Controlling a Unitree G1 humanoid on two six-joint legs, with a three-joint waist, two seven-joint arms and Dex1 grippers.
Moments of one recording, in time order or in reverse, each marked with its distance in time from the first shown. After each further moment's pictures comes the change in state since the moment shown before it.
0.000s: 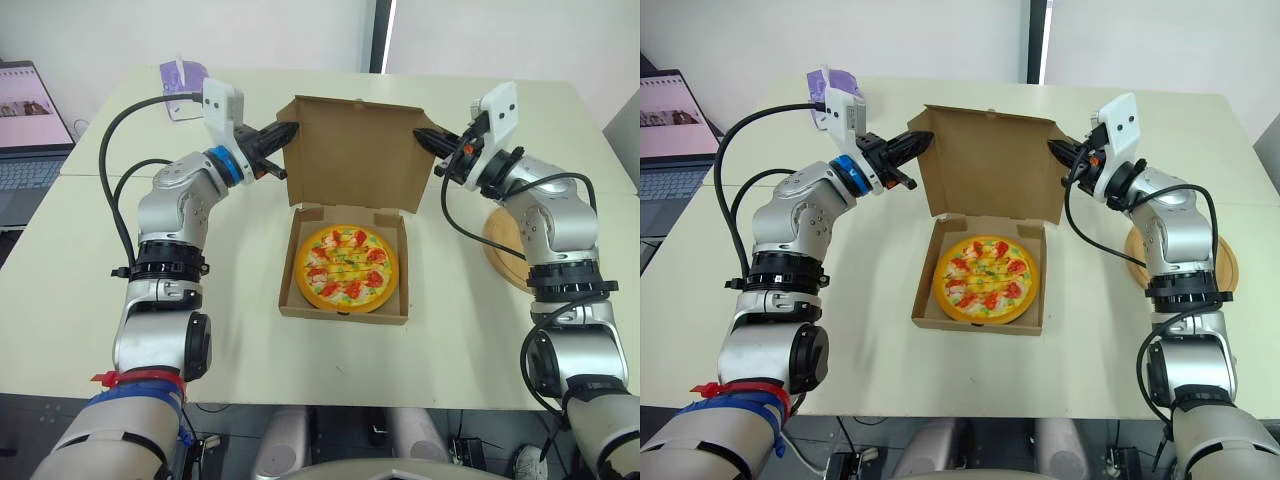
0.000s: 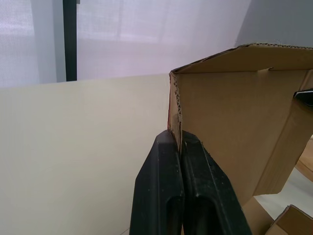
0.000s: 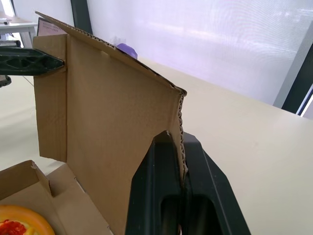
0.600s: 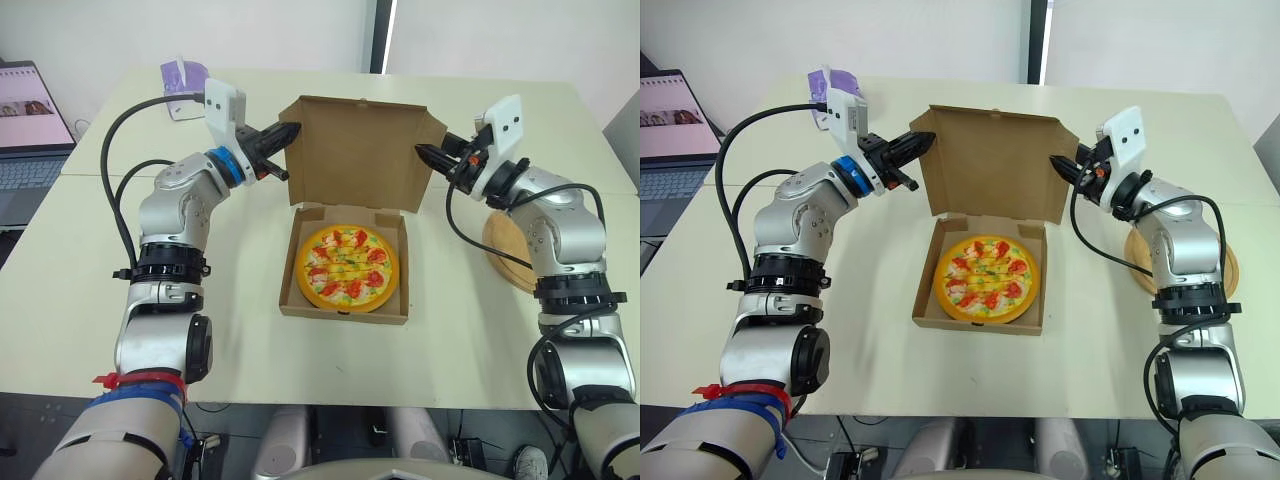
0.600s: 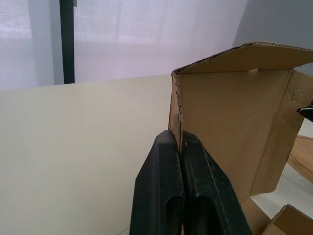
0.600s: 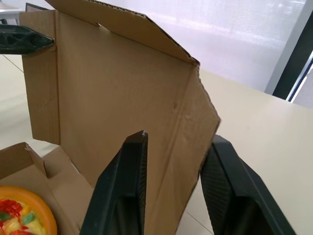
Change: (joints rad) left arm 0.006 -0.004 0.000 -0.023 0.000 0.001 0.000; right arm 0.051 -0.037 -0.001 -0.060 0.001 0.028 -0.026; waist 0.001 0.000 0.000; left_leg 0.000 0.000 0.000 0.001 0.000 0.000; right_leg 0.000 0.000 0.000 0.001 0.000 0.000
